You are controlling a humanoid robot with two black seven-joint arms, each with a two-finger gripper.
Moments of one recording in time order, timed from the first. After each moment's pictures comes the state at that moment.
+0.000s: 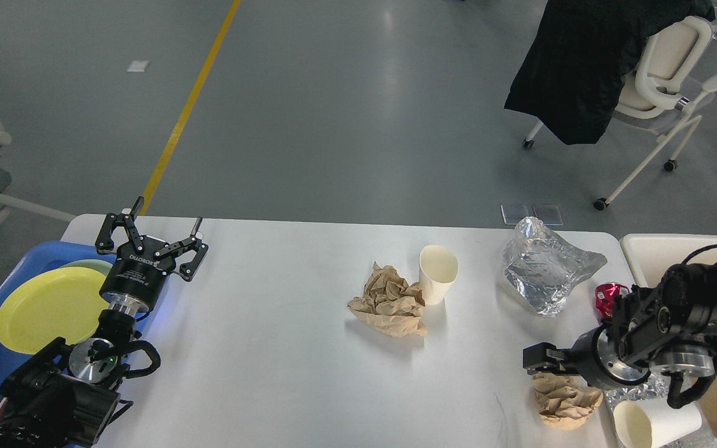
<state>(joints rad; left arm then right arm) -0.53 0.16 -1.08 -0.38 -0.29 -0.83 -0.07 1.57 -0.21 -1.43 1.53 -0.02 -0.11 0.16</state>
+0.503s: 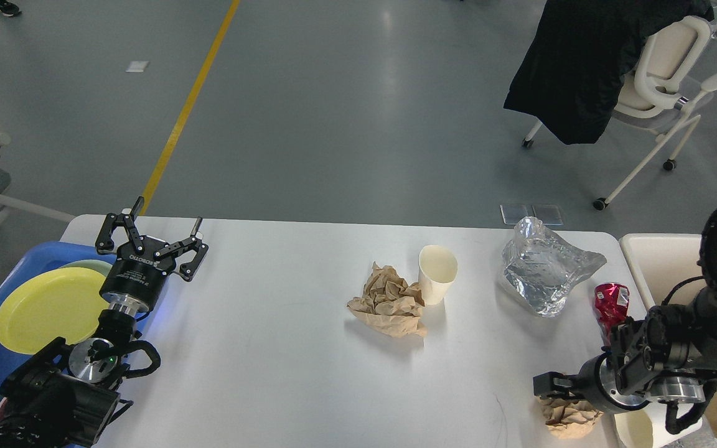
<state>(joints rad) -0.53 0.16 -1.08 -0.38 -0.29 -0.83 -0.07 1.40 -0.18 -1.47 1.38 -0.05 -0.12 0.16</state>
